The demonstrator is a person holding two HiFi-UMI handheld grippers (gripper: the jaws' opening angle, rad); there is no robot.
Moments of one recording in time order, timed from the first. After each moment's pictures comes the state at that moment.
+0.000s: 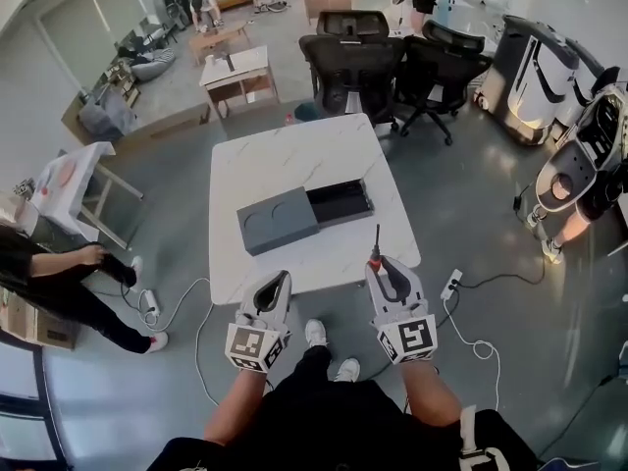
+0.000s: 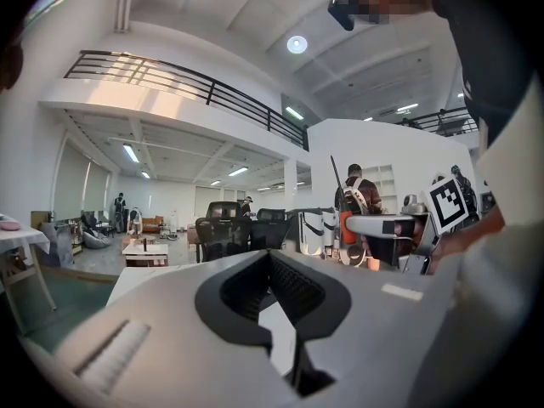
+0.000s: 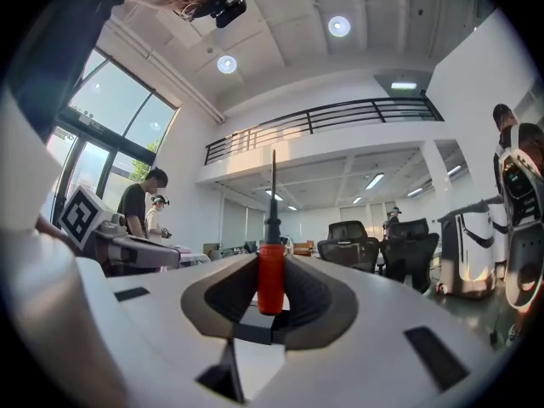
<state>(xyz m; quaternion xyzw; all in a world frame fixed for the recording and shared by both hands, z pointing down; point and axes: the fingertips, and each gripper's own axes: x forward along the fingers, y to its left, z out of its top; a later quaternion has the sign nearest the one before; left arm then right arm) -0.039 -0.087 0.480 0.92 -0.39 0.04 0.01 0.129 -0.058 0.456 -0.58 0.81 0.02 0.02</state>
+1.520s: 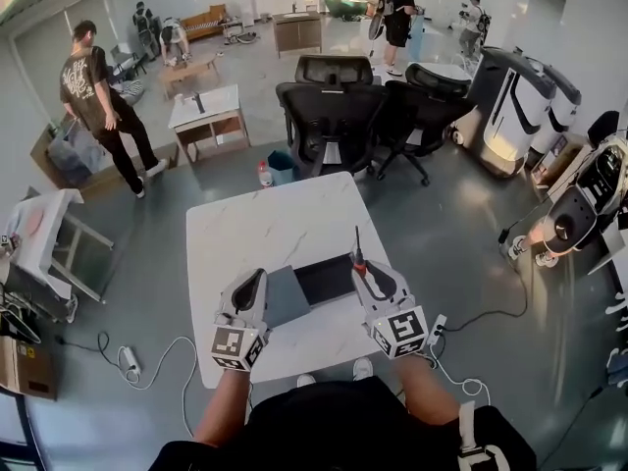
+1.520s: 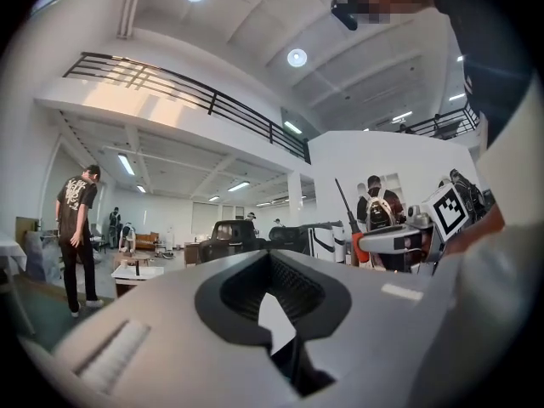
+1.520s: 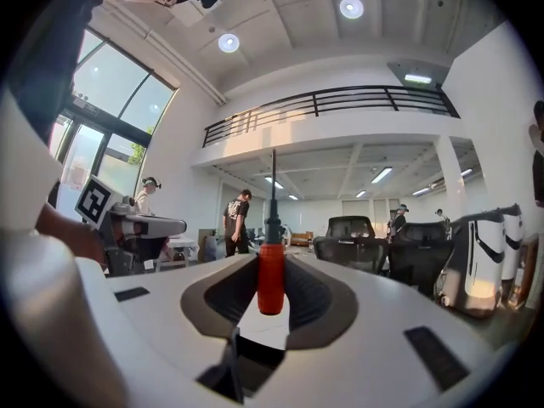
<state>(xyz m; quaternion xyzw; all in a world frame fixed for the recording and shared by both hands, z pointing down) -0.034 -0.315 0.444 0.92 -0.39 -0.01 -0.02 0.154 -0.269 0.451 -0.58 0.81 0.02 -0.04</state>
